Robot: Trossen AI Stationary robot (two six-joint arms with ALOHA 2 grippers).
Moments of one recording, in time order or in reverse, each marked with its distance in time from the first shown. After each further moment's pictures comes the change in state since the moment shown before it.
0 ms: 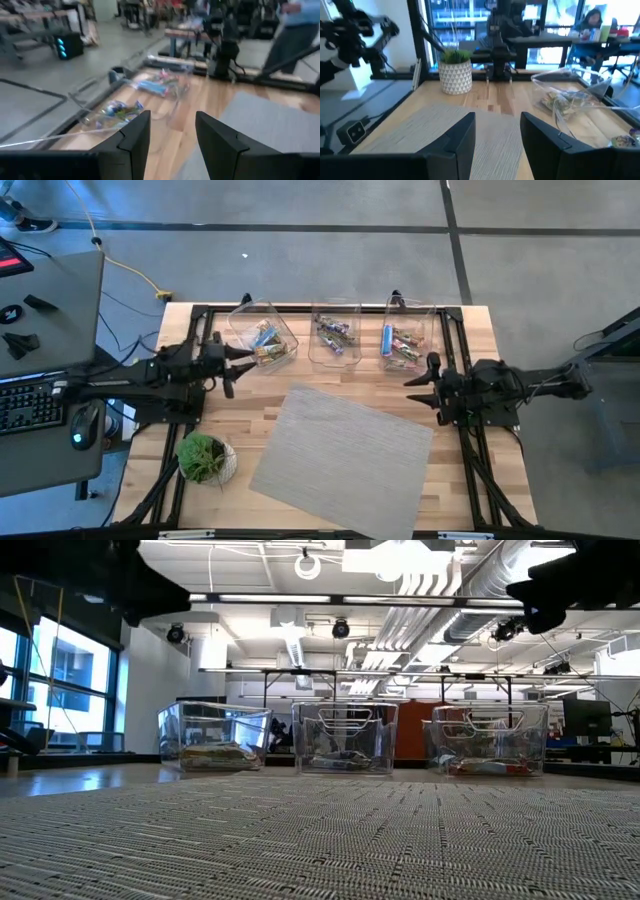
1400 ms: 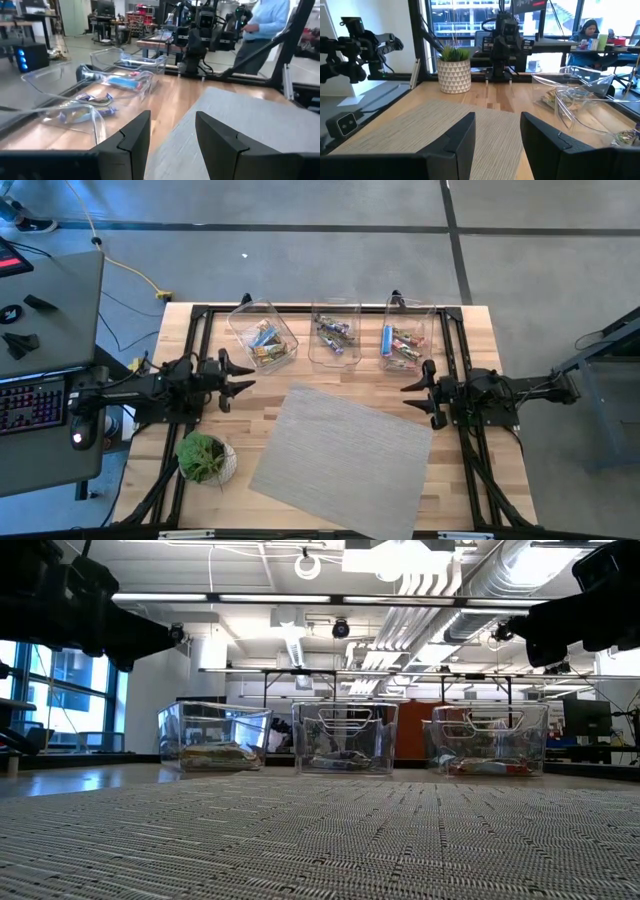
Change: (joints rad) left arm 0.000 -0.340 -0.357 0.111 0.157 -0.012; right arm 0.000 -0.196 -0.243 0.115 0.005 -0.016
